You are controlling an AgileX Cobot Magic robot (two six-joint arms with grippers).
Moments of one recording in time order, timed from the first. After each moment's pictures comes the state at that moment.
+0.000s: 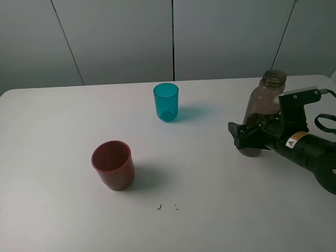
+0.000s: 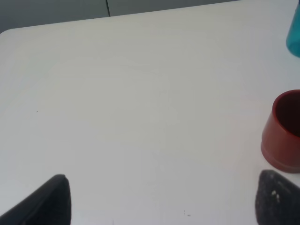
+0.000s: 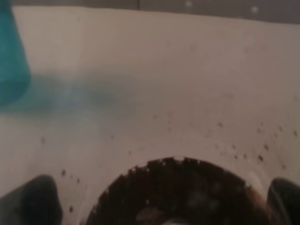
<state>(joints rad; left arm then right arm) -0.11 0.00 -0.51 0.02 1.09 0.00 0.26 1.94 -0.28 -0.03 -1.10 0.04</state>
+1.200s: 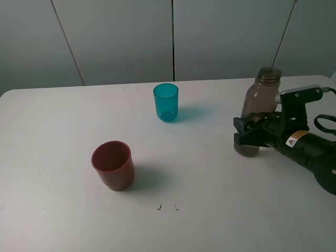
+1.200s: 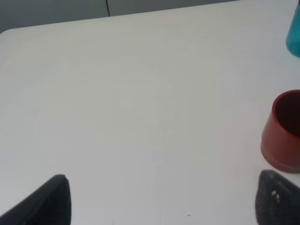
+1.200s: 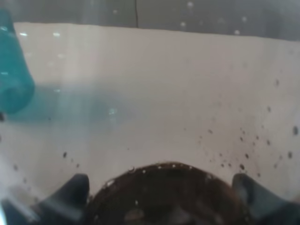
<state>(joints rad) -0.11 0.00 -0.51 0.02 1.09 0.00 0.26 1.94 -0.28 -0.03 -1.15 0.04</state>
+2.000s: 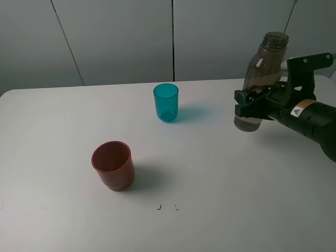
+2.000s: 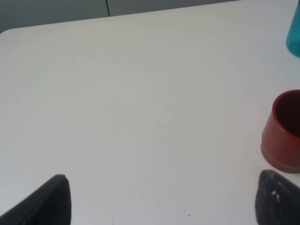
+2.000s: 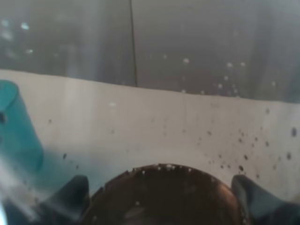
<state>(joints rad) -0.11 0.00 -0.51 0.02 1.09 0.00 0.26 1.70 -0.42 -0.05 -0.84 0.05</state>
